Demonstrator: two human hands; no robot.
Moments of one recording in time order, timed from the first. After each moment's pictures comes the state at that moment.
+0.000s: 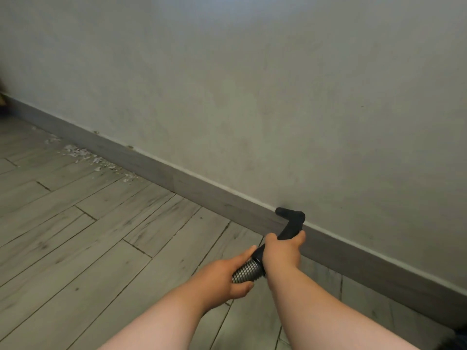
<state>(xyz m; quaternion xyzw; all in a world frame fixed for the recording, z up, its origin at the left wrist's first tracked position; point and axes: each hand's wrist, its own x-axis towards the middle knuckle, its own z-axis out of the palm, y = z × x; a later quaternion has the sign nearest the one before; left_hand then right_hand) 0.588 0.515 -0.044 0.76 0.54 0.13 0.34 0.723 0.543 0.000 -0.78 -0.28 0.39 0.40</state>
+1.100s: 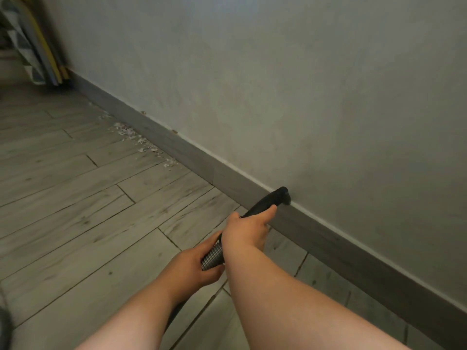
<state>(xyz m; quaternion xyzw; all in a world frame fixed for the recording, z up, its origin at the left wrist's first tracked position) 0.454 0.548 -0.086 0.60 0.65 0.29 0.36 0.551 0.622 -0.032 -0.74 -0.41 0.41 0.34</state>
